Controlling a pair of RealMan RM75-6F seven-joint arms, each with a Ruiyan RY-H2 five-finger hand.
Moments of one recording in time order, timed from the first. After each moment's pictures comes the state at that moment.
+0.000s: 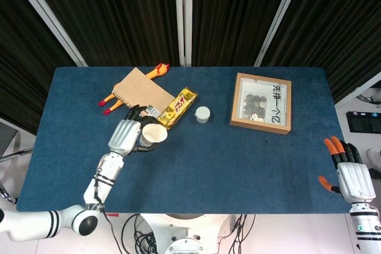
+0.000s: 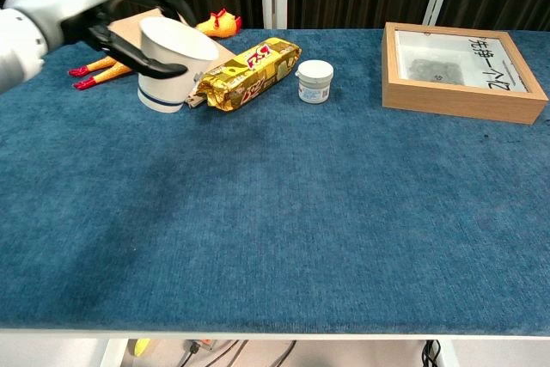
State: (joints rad) left arm -0.73 -1.53 -0.12 -1.62 1.17 1.28 0.01; right arm 0.09 -1.15 0.05 -1.56 -1.44 1.39 -0.04
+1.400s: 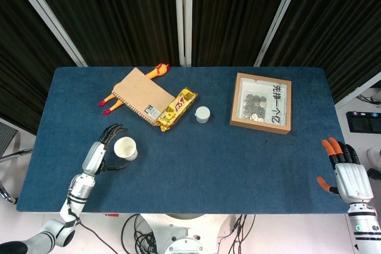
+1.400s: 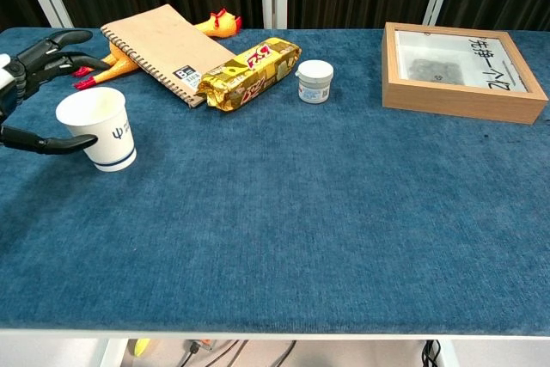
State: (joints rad) left arm -0.43 -1.84 -0.01 -0.74 1.60 1.51 -0.91; right arm 0.09 -1.16 0.05 -1.56 -1.43 1.39 -0.05
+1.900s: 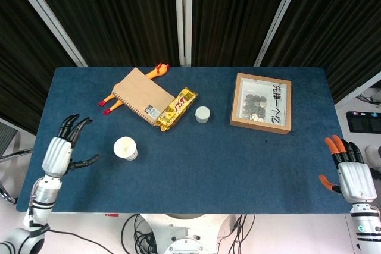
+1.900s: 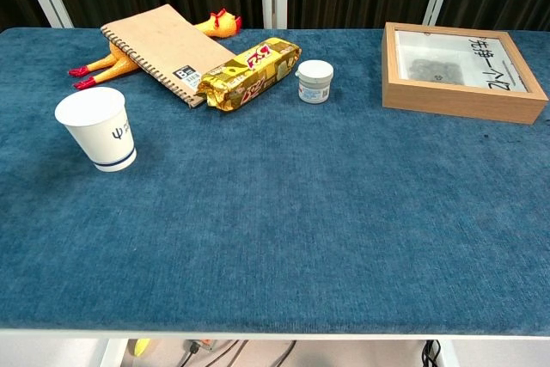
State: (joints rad) left arm -0.36 -1.45 -0.01 -1.18 1.57 1.60 -0.35; right arm 0.08 -1.16 0.05 -1.55 -1.46 1.43 -0.06
